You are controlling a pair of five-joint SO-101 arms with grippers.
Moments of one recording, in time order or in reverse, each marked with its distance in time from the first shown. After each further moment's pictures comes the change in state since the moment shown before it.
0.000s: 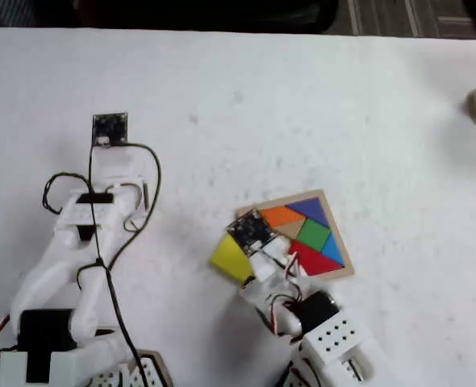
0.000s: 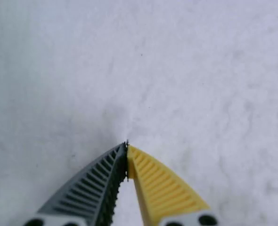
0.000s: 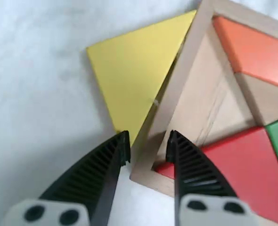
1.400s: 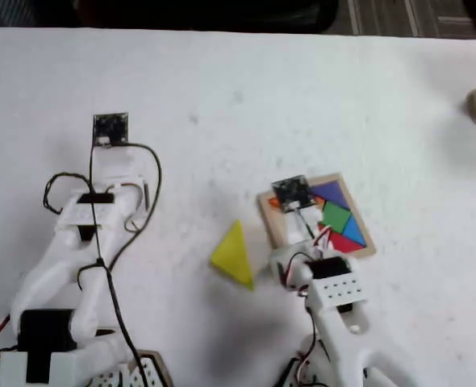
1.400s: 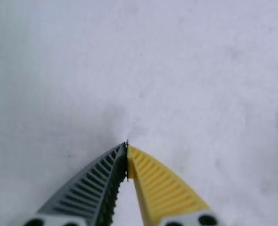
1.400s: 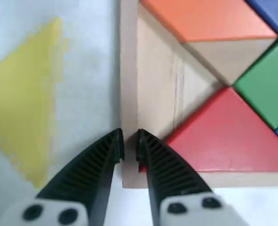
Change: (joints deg) left arm 0.4 0.0 0.0 0.0 0.1; right arm 21.8 24.8 -9.6 -10.5 -0.8
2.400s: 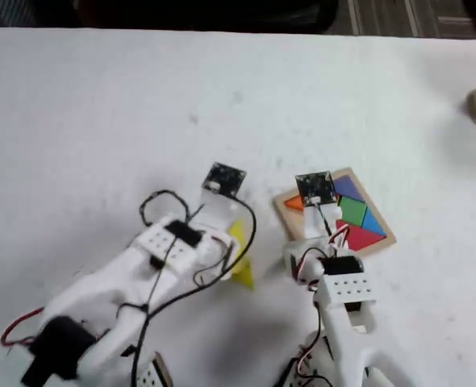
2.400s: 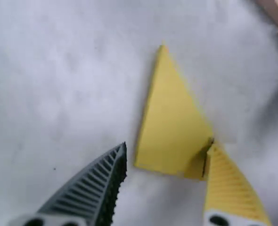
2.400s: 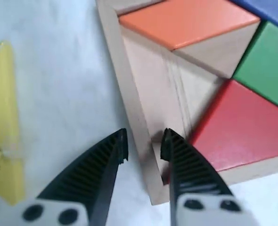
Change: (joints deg) left arm 35.3 -4.2 3.4 16.2 9.5; right arm 6.0 0.0 0.0 -2.3 -0.6
